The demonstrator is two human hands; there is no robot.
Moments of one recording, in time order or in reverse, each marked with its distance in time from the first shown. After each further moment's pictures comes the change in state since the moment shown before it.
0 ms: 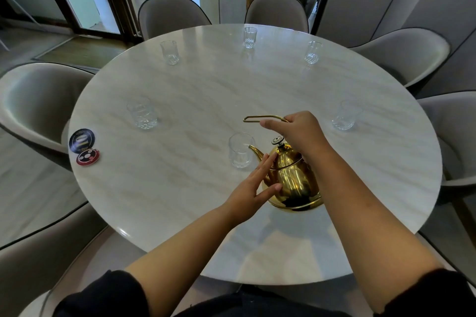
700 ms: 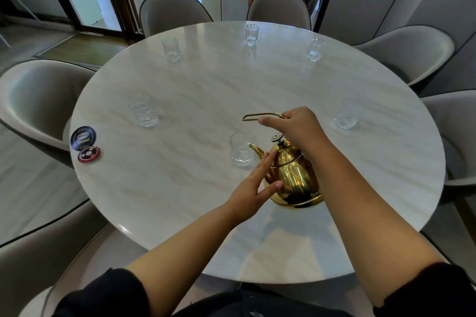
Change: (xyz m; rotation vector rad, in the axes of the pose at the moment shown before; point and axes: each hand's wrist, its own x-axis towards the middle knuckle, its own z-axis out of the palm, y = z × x) left_hand -0.001 0.003 0.001 -0.045 0.015 -0.030; right_hand 0.005 -0.004 0.004 -0.029 -0.029 -0.015
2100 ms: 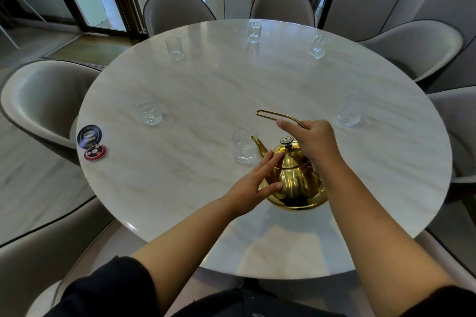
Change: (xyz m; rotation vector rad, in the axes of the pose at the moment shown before) left_hand 0.001 -0.001 -0.011 0.202 -0.119 -0.003; right_hand -0.022 0.029 -0.003 0.217 0.151 0.010
